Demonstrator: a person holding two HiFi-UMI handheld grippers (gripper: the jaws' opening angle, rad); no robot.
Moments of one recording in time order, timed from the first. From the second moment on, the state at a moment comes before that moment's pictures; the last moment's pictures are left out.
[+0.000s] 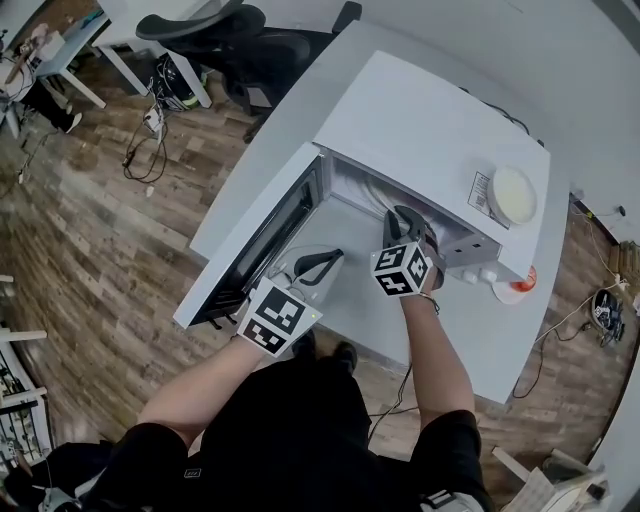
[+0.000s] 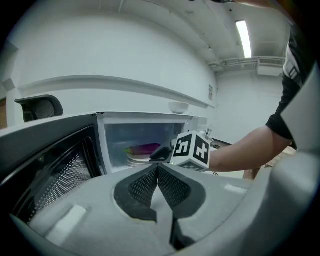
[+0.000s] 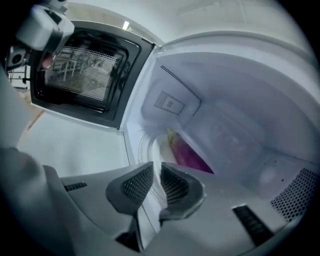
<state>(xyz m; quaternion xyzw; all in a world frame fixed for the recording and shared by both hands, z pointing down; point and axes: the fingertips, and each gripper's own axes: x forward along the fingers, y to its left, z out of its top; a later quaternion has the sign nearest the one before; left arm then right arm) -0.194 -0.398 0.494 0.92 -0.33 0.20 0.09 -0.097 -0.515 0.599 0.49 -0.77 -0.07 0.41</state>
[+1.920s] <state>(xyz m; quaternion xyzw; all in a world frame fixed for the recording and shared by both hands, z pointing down) -0.207 -0.320 0.420 0.93 -0.32 0.13 0.12 -0.099 -0.299 0.456 0.50 -0.83 0.06 0.22</state>
